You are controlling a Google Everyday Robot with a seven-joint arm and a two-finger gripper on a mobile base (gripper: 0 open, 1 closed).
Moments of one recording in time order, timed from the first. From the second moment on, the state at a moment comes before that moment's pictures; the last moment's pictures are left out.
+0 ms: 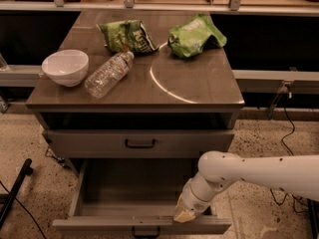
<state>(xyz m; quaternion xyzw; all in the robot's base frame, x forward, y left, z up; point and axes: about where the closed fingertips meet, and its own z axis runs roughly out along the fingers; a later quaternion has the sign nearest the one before) 0.384 -0.073 0.462 -0.64 0.73 0.23 0.07</state>
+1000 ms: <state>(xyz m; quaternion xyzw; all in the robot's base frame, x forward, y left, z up) 0.363 -0.092 0.463 -0.64 0.73 0.24 0.09</state>
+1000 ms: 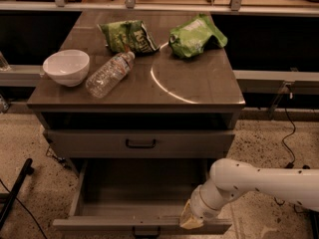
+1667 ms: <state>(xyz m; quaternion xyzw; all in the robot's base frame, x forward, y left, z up) 0.362 -0.090 0.459 -0.64 0.72 0.24 0.09</state>
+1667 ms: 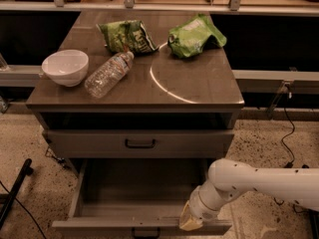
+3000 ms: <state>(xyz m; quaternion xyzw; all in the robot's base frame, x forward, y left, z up) 0.410 -0.061 0.465 -0.66 0.70 0.22 0.17</state>
